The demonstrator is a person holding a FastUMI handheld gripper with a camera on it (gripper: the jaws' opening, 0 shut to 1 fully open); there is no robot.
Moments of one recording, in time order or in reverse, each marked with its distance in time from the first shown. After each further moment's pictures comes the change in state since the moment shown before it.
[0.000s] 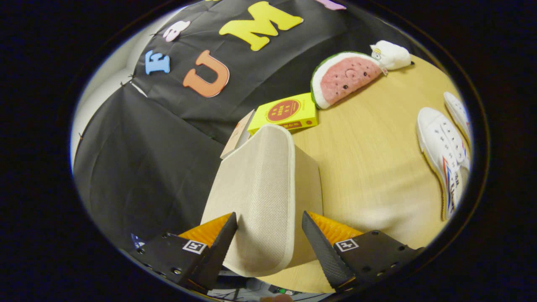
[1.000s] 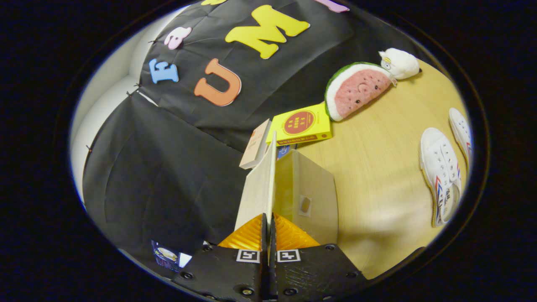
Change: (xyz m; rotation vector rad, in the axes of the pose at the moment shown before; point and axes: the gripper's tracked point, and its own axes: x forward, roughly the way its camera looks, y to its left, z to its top) arm -0.059 0.073 0.047 -0.067 -0.013 0.057
